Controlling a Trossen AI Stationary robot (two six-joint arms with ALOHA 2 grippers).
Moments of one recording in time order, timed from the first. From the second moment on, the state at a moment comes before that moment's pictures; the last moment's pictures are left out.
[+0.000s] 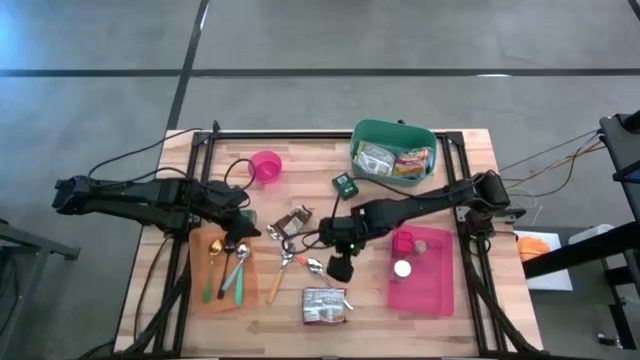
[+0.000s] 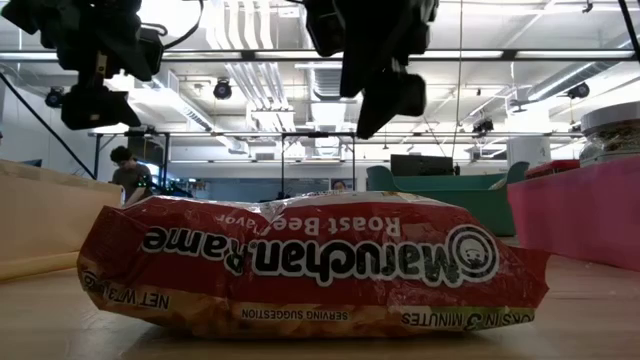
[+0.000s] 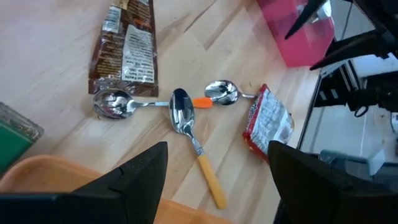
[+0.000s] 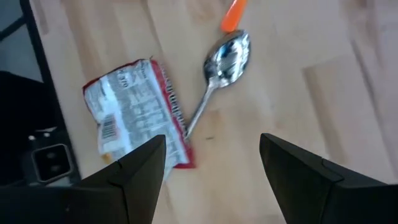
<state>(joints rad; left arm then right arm) 0.00 0.78 0.60 -0.60 0.18 -0.91 0.19 1.88 1.53 -0.77 -0.19 0.63</state>
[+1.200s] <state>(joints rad) 0.00 0.78 0.60 -0.53 0.24 -0.94 -0.07 1.89 1.53 -0.92 0.20 0.98</state>
